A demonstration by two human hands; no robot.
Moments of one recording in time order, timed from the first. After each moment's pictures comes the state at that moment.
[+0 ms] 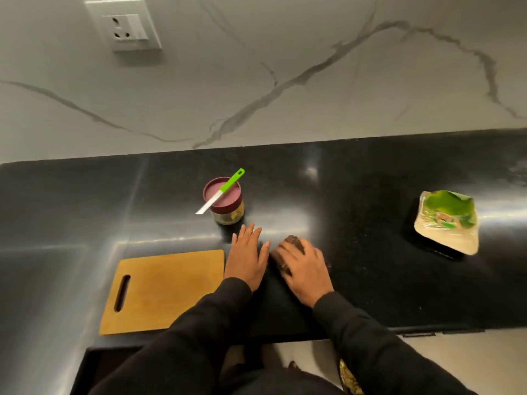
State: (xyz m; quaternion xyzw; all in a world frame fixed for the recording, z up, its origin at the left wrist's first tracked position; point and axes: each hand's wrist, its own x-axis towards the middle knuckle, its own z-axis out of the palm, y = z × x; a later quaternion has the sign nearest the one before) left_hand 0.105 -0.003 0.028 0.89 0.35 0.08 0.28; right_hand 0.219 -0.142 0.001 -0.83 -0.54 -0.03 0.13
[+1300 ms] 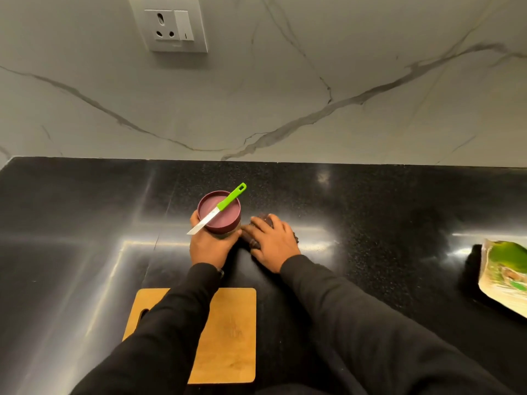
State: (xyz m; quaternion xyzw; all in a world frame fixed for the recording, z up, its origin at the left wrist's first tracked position) left_hand 0.075 0.173 0.039 0.66 0.52 0.34 0.43; right_hand 0.227 0.084 0.012 -0.78 -0.61 0.10 0.05
